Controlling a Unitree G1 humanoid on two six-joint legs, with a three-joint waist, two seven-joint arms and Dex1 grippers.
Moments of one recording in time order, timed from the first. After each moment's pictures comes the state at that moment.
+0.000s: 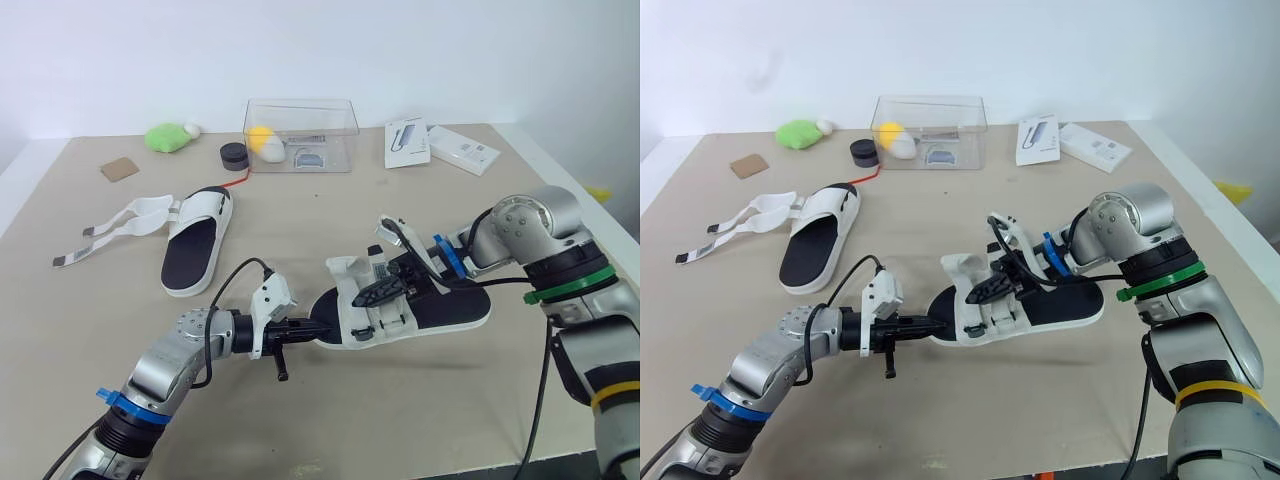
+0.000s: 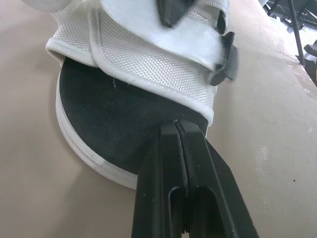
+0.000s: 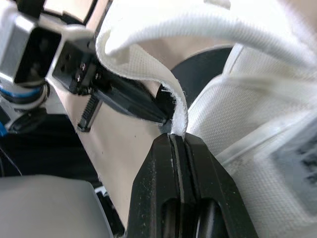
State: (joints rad) left arm -0.27 0.45 -0.27 -0.25 -0.40 0.57 -0.92; right arm -1.06 -0.76 0.42 0.23 1.04 1.61 0.78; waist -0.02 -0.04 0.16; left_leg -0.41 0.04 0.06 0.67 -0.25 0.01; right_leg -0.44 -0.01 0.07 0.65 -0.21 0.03
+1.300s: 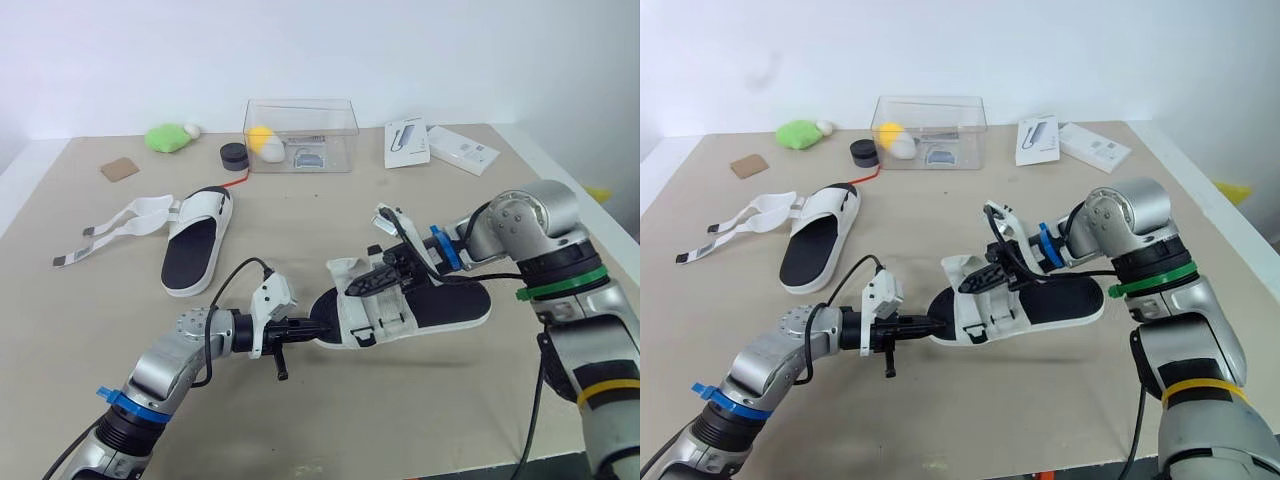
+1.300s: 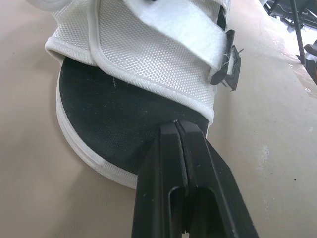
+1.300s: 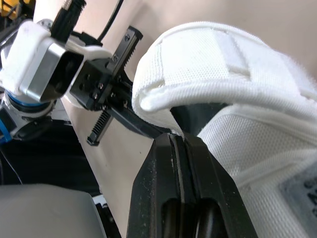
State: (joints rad) left arm -0.28 0.44 -0.27 -0.24 -0.40 0.56 -0.92; right arm -1.05 -0.72 0.35 0.19 0.93 1.61 0.85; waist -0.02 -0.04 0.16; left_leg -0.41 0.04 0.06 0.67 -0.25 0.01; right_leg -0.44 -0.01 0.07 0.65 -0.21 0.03
